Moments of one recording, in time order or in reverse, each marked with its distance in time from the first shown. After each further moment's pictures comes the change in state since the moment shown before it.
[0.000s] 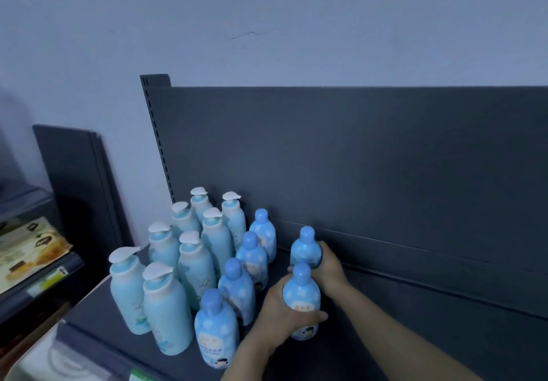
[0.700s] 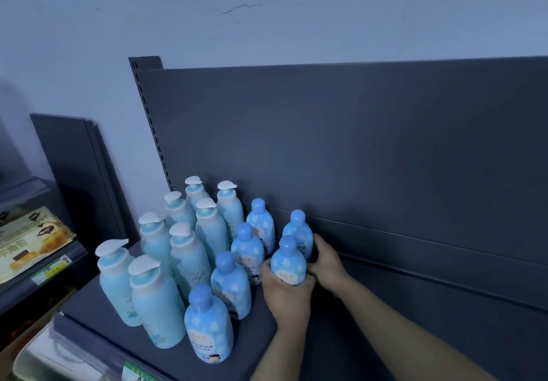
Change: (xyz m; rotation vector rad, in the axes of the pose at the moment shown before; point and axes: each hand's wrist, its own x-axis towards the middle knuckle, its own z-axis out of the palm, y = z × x) left_hand 0.027 0.010 0.046 -0.185 0.718 -0.183; right_hand -0.002 0.010 -0.007 -0.031 -0.137 -0.228
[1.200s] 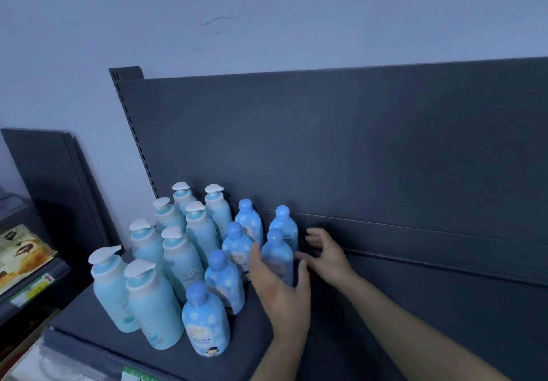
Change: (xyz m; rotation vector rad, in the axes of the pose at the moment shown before) left_hand -0.027 0.004 -0.016 0.032 0.069 0.511; right_hand -0.022 -0.004 -0.014 -0.171 0.163 -0.020
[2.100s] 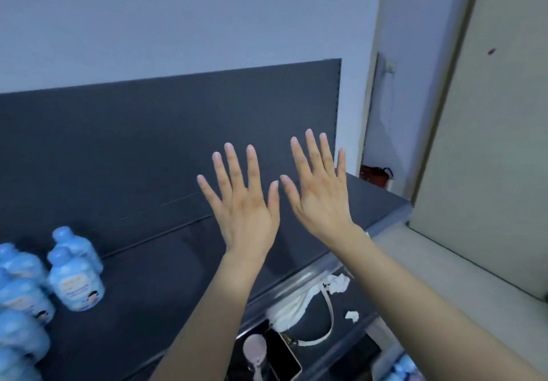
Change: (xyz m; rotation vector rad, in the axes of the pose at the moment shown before) left_hand -0.148 0.202 0.000 0.260 -0.455 0.967; right_hand -0.315 -0.105 -0.183 -1.276 1.040 0.011
